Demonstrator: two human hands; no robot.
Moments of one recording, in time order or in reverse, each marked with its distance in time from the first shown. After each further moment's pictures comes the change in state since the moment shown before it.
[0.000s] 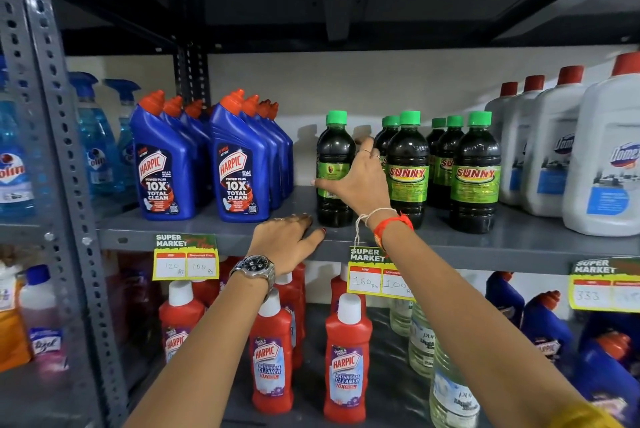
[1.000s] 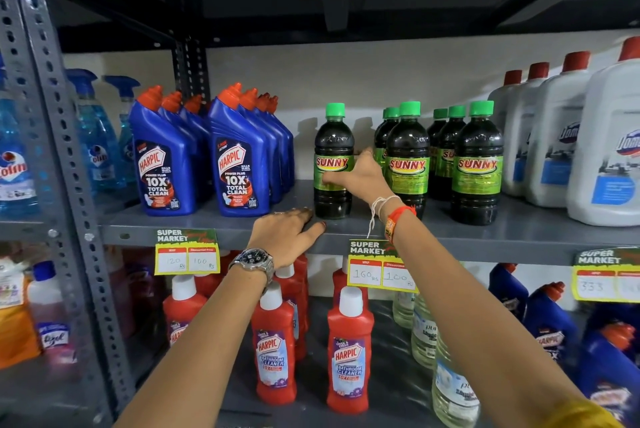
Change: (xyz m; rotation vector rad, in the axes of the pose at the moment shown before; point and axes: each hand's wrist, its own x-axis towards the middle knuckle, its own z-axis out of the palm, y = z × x) left_hand 0.002 0.000 0.000 -0.013 -0.033 -0.007; right_hand 0.013 0.014 0.002 0.278 -0.231 0.271
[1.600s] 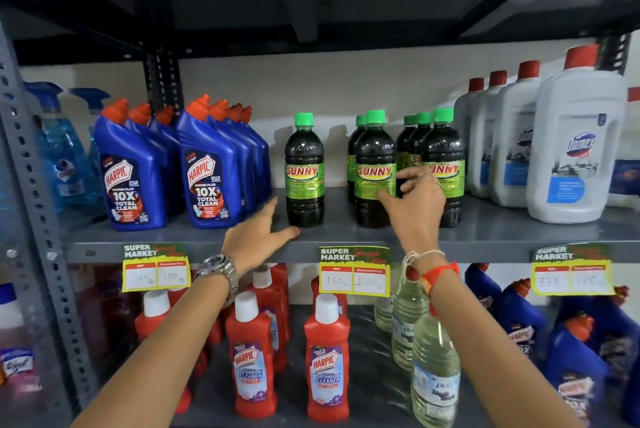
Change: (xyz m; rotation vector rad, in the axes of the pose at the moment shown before) left_hand 0.002 0.006 -0.007 -0.321 0.012 -0.150; right_hand -0.061 0.045 -0.076 -0.085 0.559 -0.097
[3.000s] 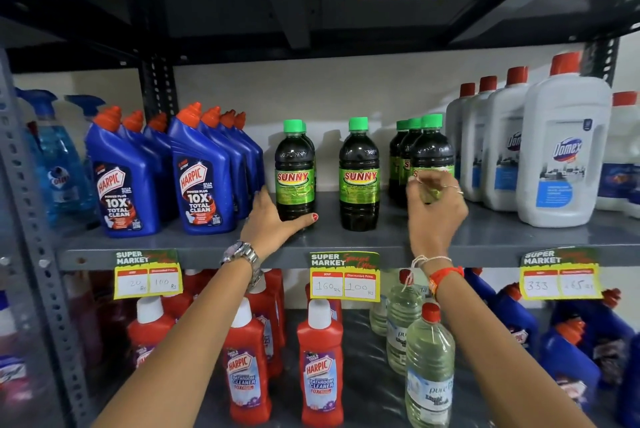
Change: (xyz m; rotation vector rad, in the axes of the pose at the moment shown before) left_hand 0.026 0.027 0.010 -0.348 0.081 -0.131; right_hand 0.010 0.027 -0.016 0.187 0.292 -0.067
